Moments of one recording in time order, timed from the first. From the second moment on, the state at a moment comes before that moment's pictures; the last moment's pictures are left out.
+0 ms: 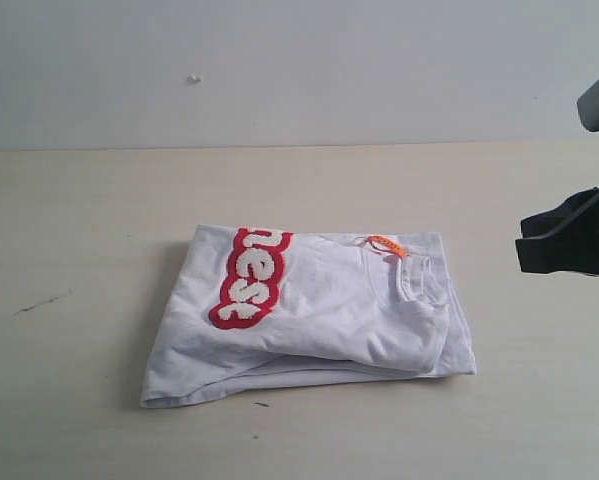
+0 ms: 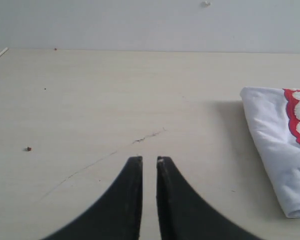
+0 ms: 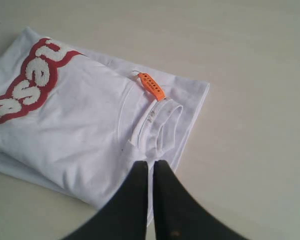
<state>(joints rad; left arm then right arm) -0.07 0.01 0.00 0.01 0.36 -0.03 0.06 1.09 -0.59 0.59 0.38 -0.61</state>
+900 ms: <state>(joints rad) -0.07 0.01 0.00 0.01 0.36 -0.03 -0.11 0.79 -0.59 0.59 0.38 -0.61</state>
